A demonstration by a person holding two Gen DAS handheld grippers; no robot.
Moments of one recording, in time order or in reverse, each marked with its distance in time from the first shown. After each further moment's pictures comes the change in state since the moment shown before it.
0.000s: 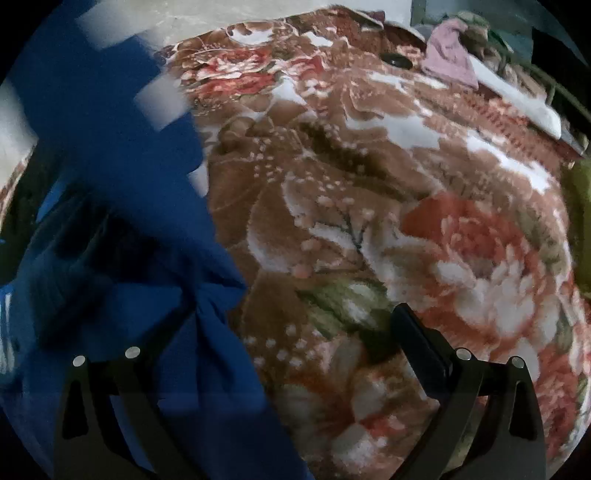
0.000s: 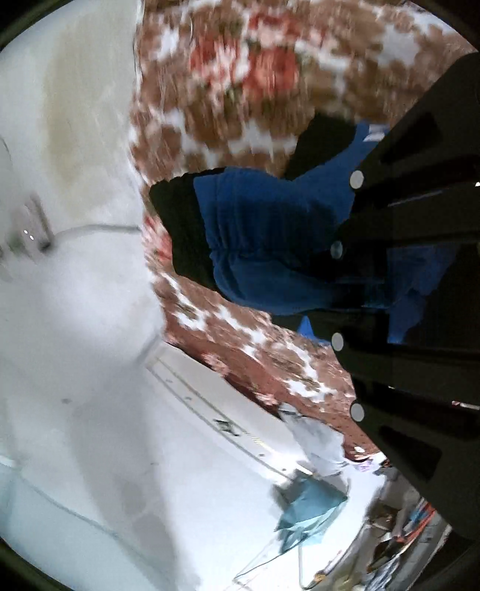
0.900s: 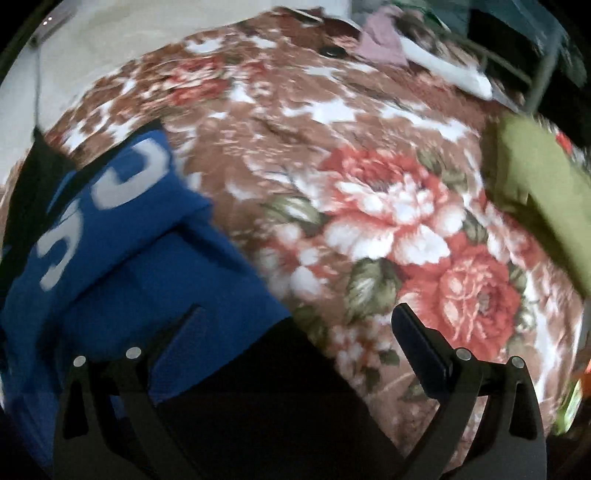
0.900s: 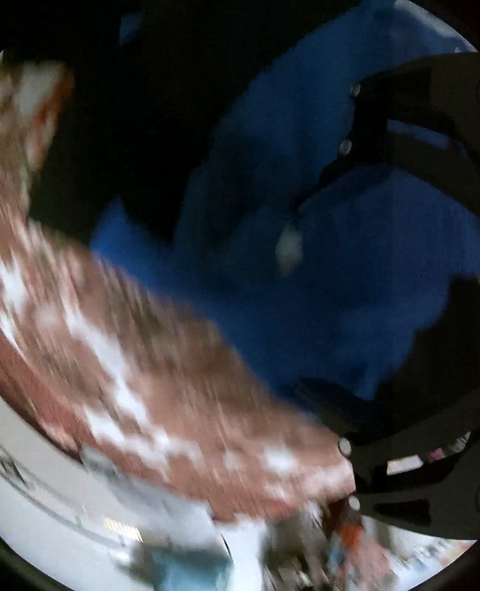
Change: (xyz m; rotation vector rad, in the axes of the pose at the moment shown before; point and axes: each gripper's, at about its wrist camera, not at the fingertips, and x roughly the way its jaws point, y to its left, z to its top) left arm -0.101 0.011 -0.055 0.115 0.040 -0.159; right arm 0.421 0.118 -0.142 -0.176 0.758 -0.002
